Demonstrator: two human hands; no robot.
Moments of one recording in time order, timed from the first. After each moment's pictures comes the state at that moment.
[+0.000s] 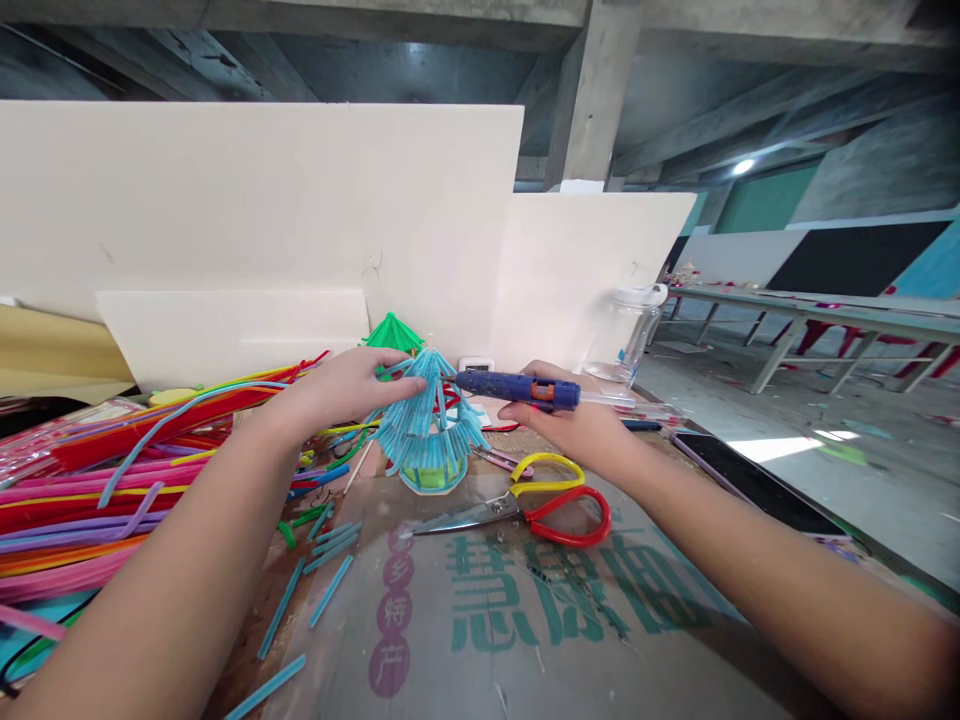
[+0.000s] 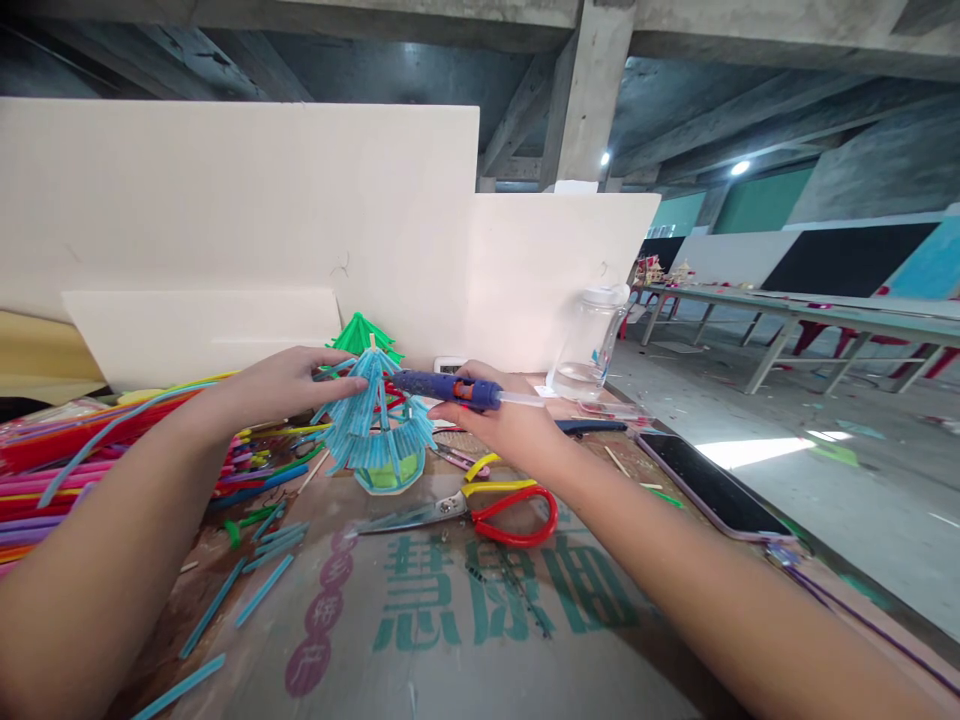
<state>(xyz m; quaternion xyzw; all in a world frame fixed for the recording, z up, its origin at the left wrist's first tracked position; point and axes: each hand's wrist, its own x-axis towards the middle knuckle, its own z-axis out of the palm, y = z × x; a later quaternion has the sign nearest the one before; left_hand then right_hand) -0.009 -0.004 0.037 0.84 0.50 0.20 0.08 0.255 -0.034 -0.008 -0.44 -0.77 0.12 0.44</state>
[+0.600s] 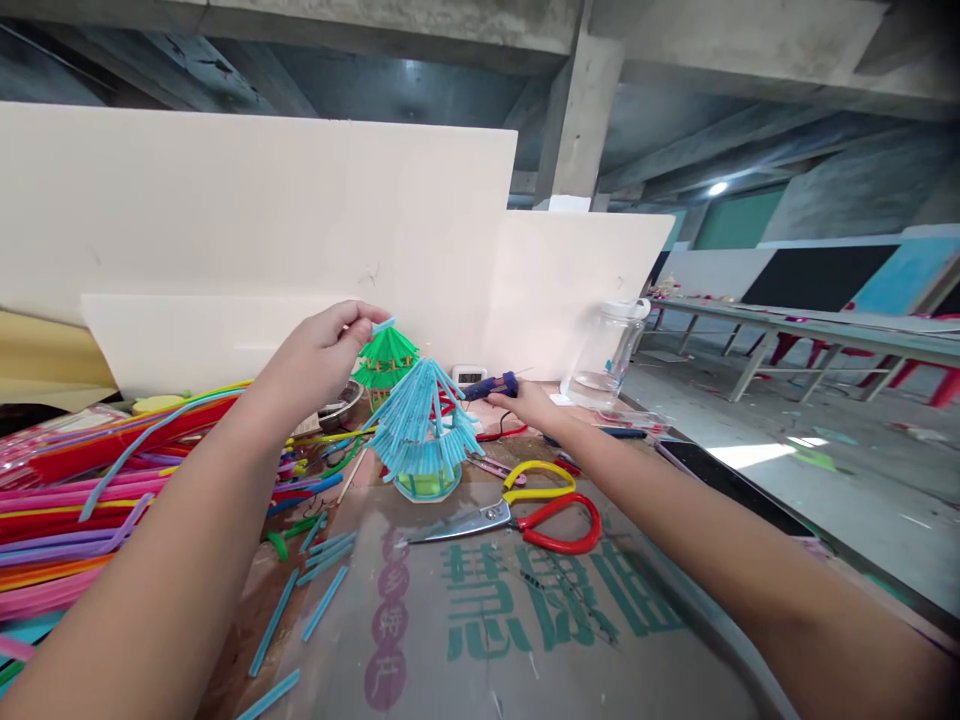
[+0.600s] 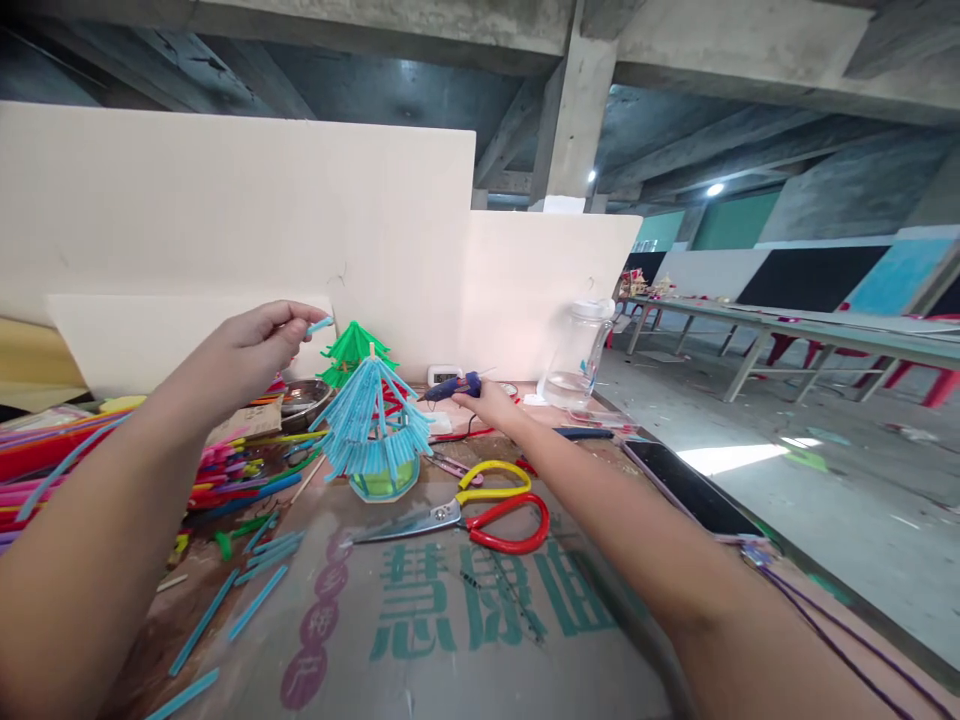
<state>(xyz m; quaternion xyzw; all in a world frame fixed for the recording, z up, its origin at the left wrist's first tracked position) -0.024 -0.005 0.049 0.75 0.47 0.45 0.10 0.287 0.090 -0.064 -0.59 -0.72 0.14 0.34</state>
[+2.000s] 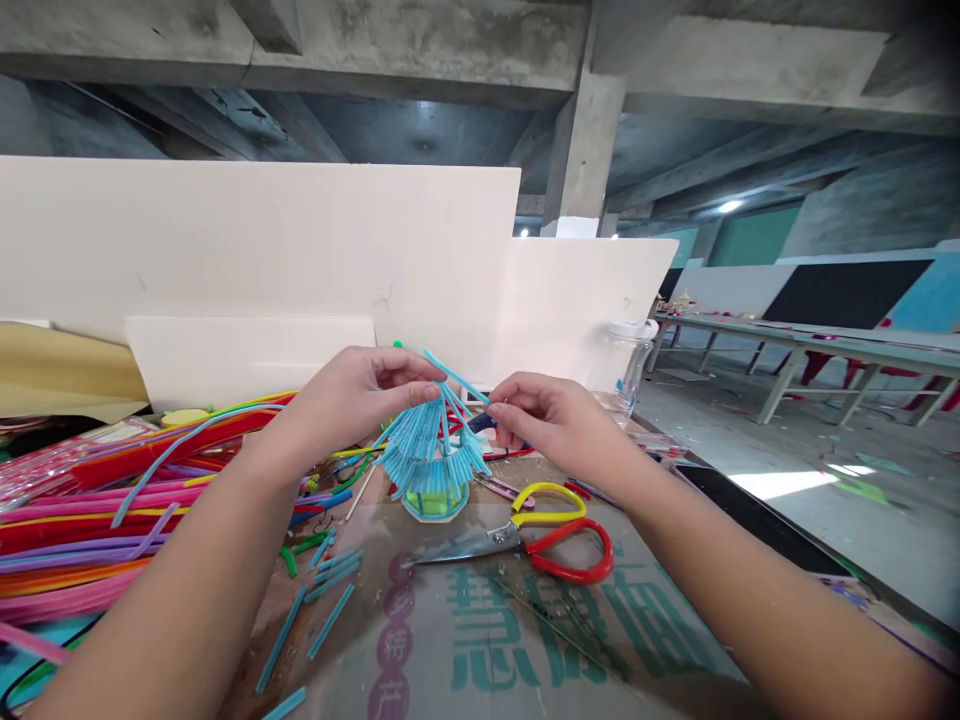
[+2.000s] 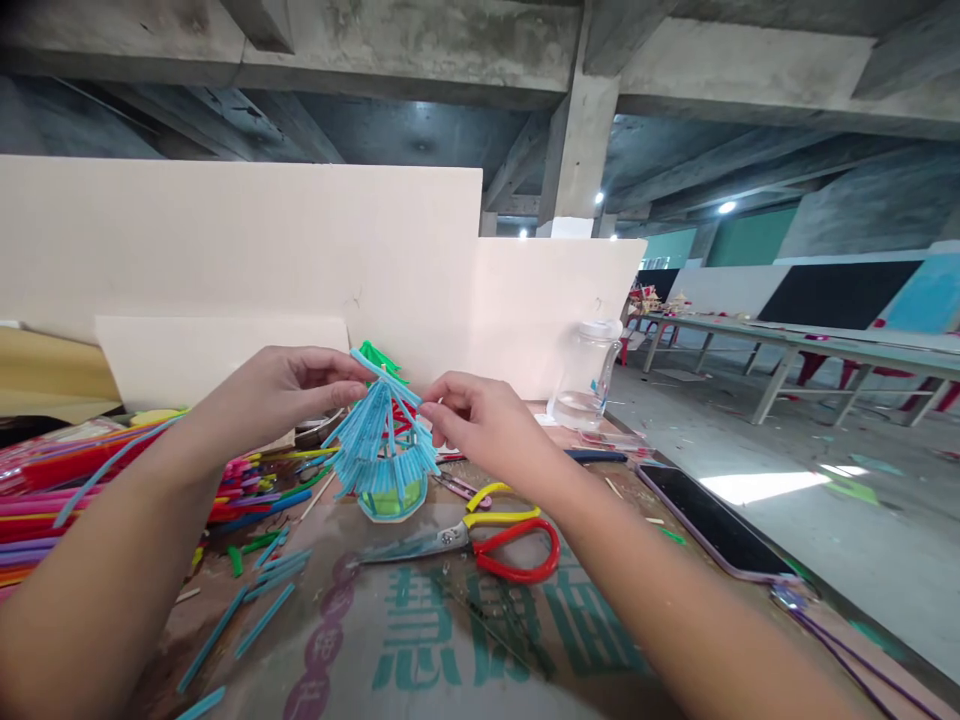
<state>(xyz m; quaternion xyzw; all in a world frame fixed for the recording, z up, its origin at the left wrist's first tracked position) -0.002 -0.039 0.056 0.81 0.37 0.39 0.24 0.233 -0.053 0.028 -0.39 -0.80 0.21 0.41</state>
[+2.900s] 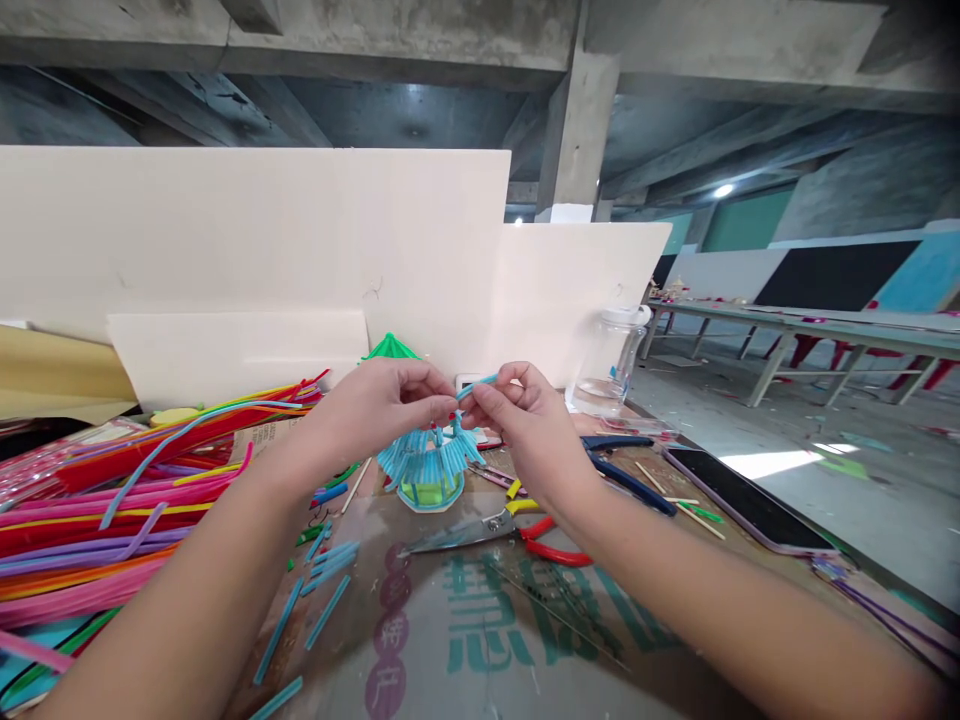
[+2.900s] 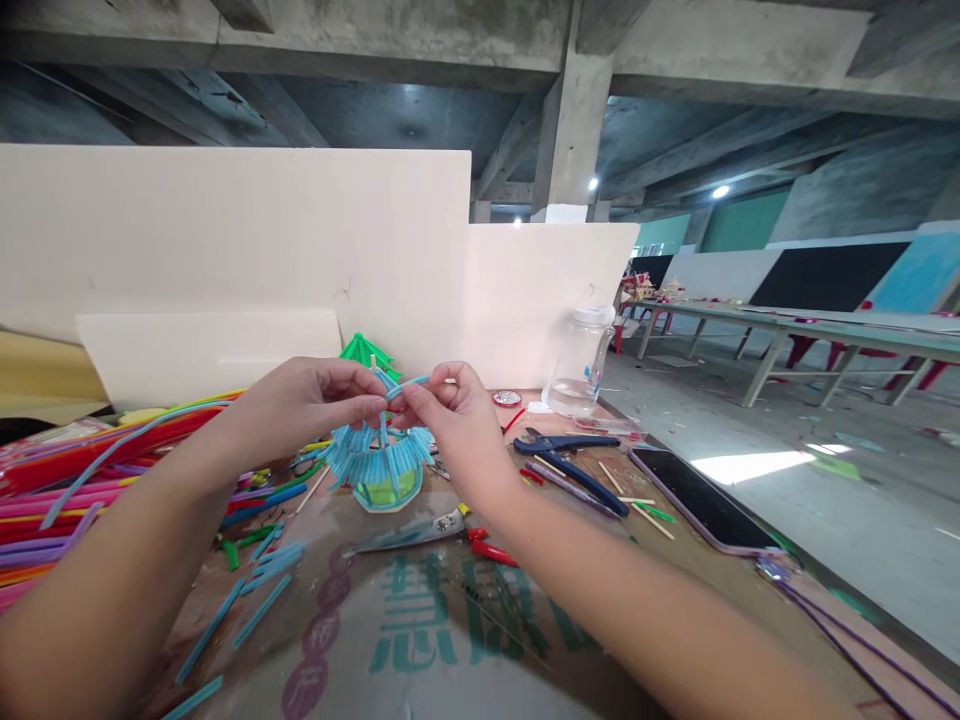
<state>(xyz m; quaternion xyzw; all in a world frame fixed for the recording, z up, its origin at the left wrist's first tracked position) 0.018 -0.039 0.044 0.84 0.37 0.32 0.23 0.196 -0.047 -0.003 -0.23 -0.56 0.46 0.65</state>
